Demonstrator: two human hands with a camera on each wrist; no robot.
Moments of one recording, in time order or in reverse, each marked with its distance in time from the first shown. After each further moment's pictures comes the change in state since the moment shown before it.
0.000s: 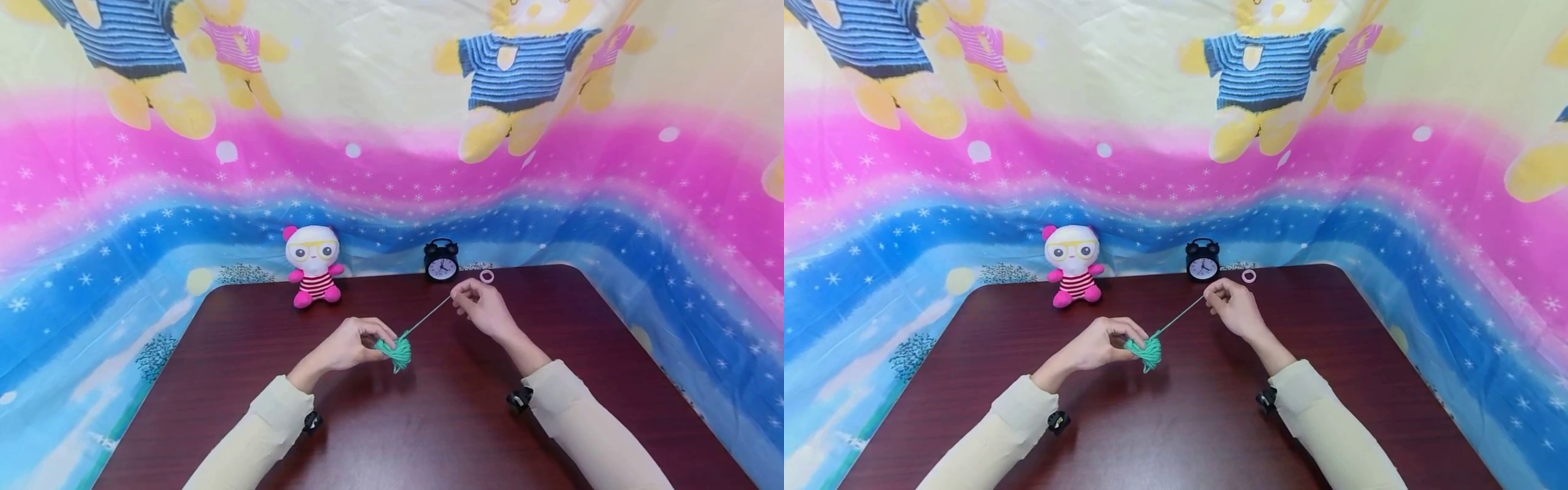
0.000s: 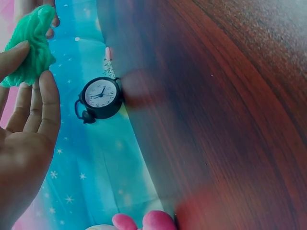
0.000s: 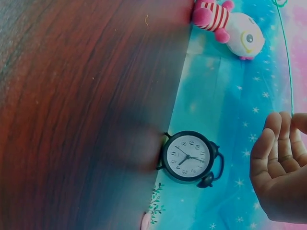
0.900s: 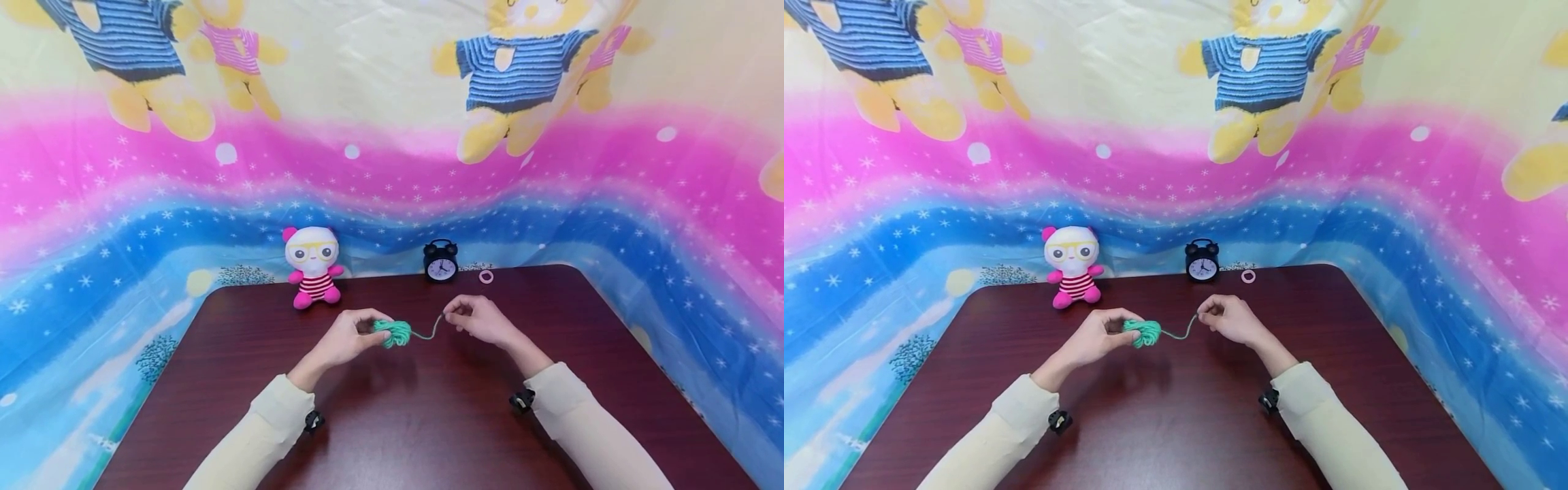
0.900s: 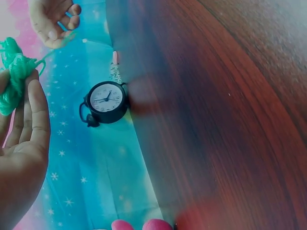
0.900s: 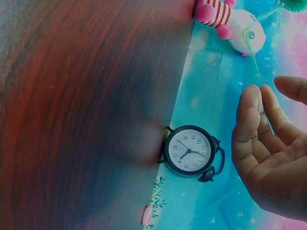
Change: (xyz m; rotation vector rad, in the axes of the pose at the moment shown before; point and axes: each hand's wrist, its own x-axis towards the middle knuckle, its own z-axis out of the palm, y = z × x) left_hand 0.003 0.012 -0.001 -0.141 0.164 -0.131; right_hand -0.008 0.007 -0.001 -0.083 -0.271 0.028
